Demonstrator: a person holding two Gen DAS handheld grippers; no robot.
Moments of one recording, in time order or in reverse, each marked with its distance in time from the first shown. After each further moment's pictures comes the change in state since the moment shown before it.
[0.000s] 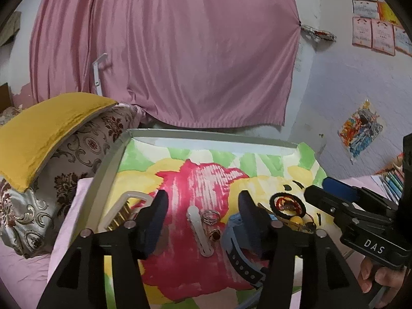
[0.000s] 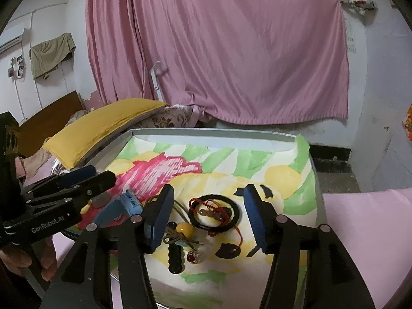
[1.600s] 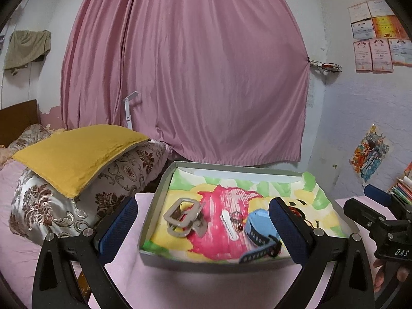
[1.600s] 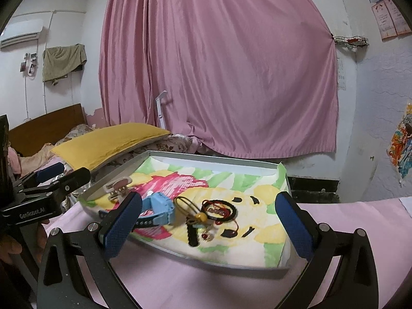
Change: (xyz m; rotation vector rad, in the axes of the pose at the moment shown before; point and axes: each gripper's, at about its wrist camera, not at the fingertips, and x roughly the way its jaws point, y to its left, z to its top) left arm -0.098 0.019 -0.030 -0.020 -0.241 0.110; right arm -0.098 0.017 -0.021 -0.074 -0.196 -0.026
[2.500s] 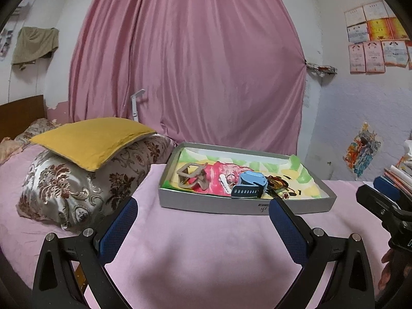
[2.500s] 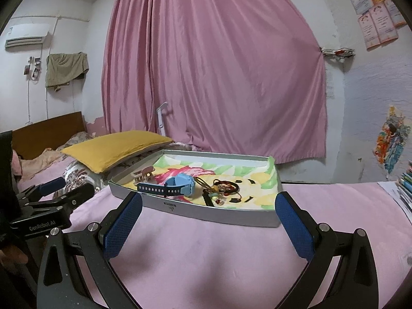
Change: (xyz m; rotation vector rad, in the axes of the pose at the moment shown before) left arm -0.083 0.010 -0.052 -0.029 -0.012 0.012; right arm -0.100 0.018 -0.045 0.009 -0.085 -0.055
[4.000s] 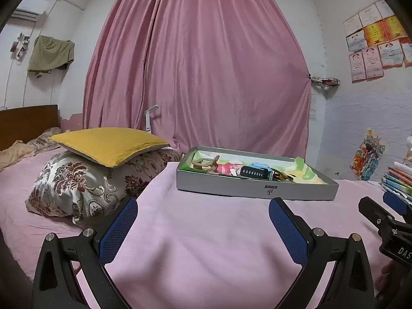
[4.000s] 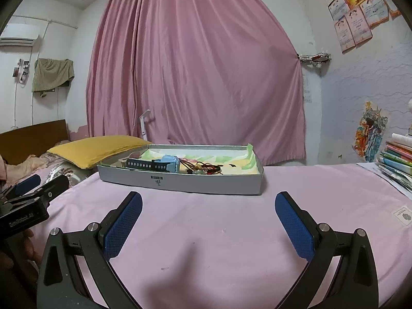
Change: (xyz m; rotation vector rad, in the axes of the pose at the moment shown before) left arm -0.035 0.006 -0.053 0.005 -0.125 0.056; right arm -0.028 -0.001 -0.054 0.016 -0.064 -0.096
